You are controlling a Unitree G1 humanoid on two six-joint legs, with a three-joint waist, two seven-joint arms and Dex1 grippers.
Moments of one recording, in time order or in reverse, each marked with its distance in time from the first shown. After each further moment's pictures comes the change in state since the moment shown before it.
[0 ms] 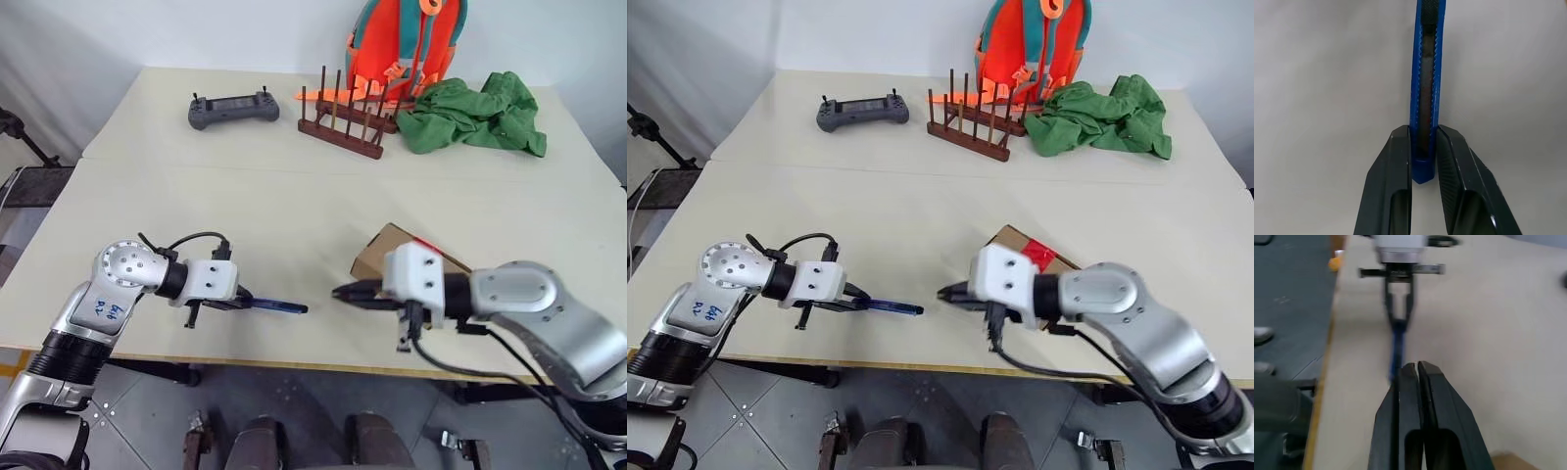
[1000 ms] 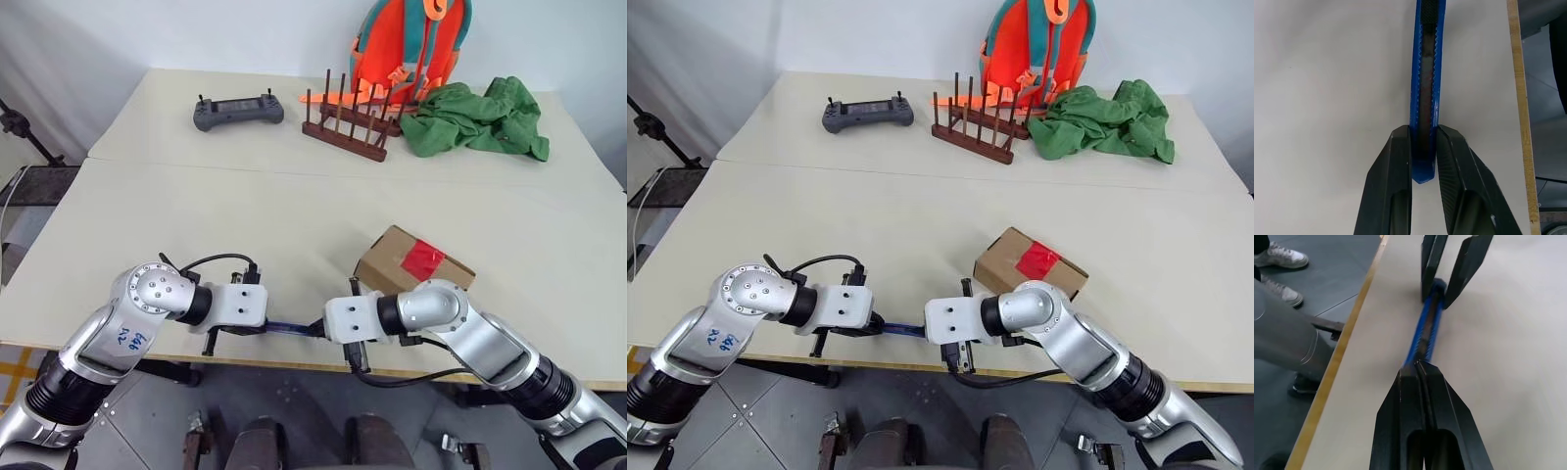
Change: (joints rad) left arm 0.105 0.037 -0.090 -0.445 0.068 0.457 0.069; right arm -0.068 0.142 0.330 0.251 -0.421 -0.213 0.128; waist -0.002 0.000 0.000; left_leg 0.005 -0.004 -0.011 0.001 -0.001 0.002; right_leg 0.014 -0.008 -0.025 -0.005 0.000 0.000
